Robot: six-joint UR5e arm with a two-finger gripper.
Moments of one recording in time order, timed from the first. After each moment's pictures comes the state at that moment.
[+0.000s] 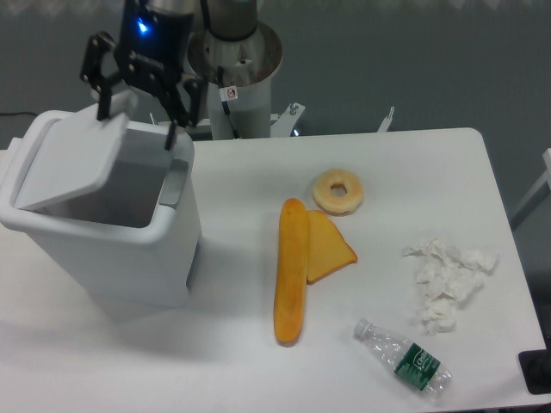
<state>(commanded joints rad) 2.33 -1.50 -1.65 -1.21 1.15 0.54</state>
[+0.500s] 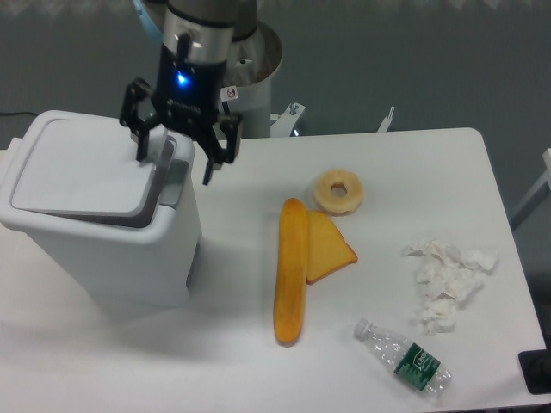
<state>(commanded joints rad) 2.34 -1.58 -1.65 -1.18 1.21 0.55</state>
